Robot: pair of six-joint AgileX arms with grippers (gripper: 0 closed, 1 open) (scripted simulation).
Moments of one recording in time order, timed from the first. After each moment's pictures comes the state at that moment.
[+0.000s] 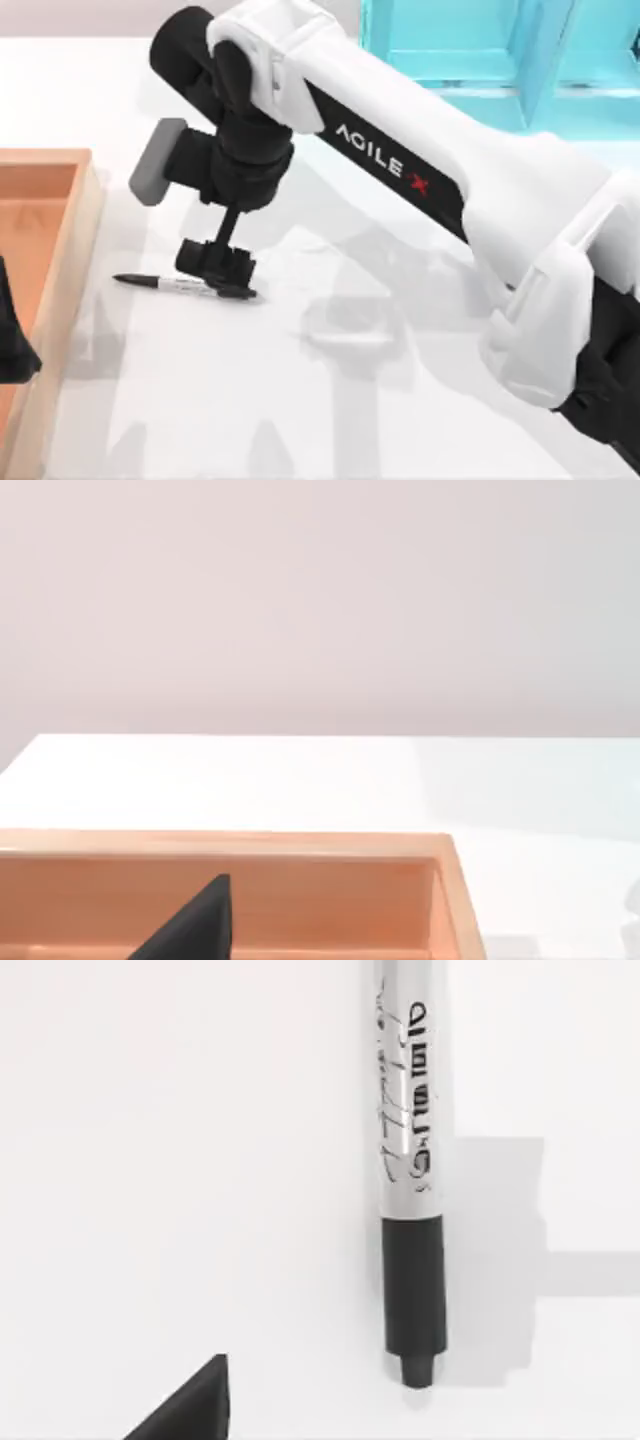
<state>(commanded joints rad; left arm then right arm) 0.00 0.00 0.00 0.00 0.00 0.00 0.80 2.74 2.80 -1.44 -0.11 -0.52</state>
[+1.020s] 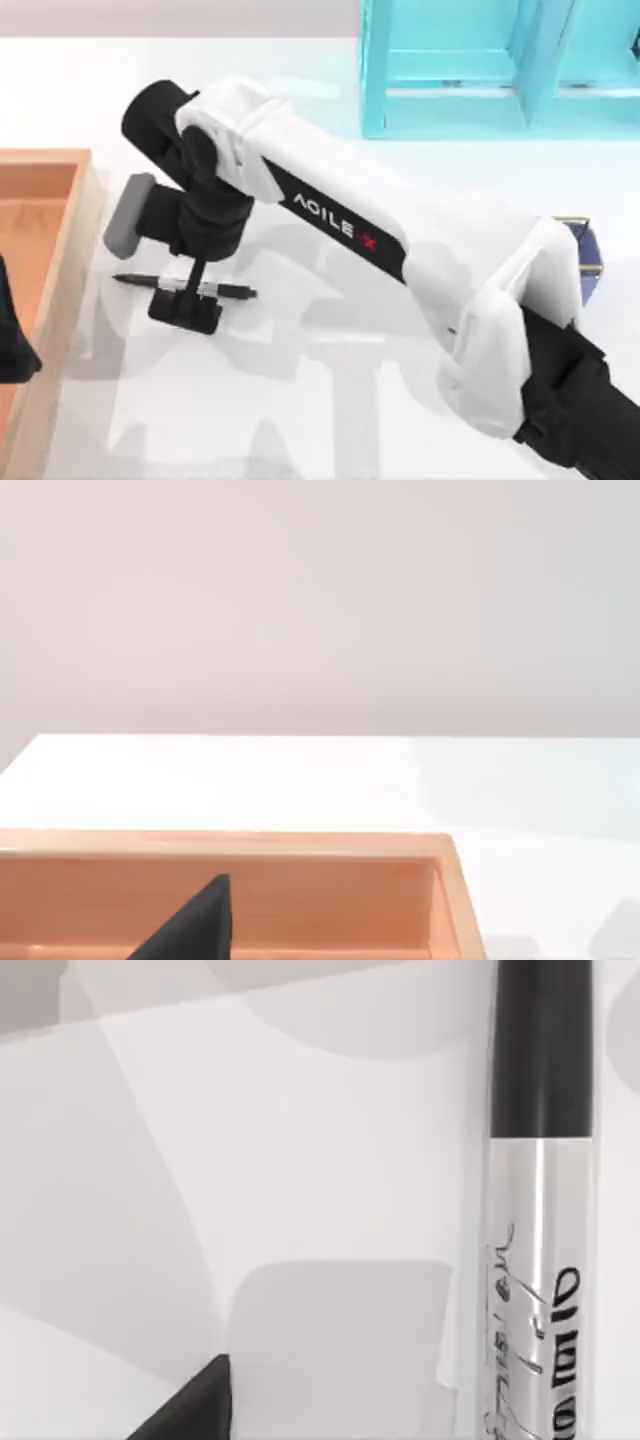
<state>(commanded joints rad) 0.00 0.00 0.00 0.00 0.00 0.00 0.85 2.95 2.90 -1.30 -0.12 -0.52</state>
